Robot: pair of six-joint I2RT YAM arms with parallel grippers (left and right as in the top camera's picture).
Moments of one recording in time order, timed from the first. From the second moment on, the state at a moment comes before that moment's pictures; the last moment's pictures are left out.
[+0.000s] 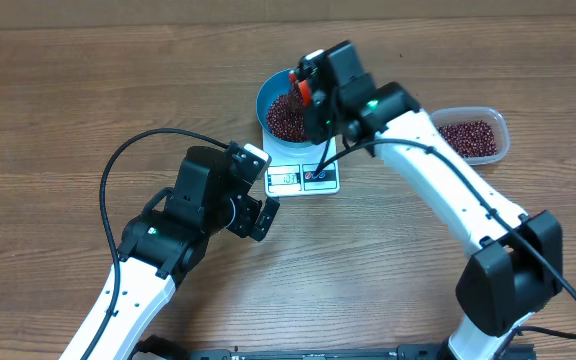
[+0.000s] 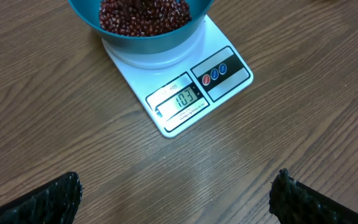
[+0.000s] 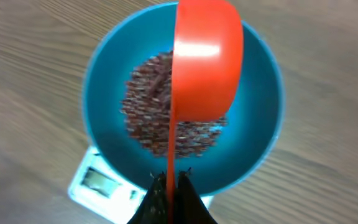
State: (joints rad) left arm -0.42 1.13 0.90 -0.62 0.11 0.08; right arm 0.54 1.86 1.65 -0.77 0.08 0.00
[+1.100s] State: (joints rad) left arm -0.42 1.13 0.90 -0.62 0.11 0.08; right arm 0.44 1.65 1.65 -0.82 0.16 -0.04
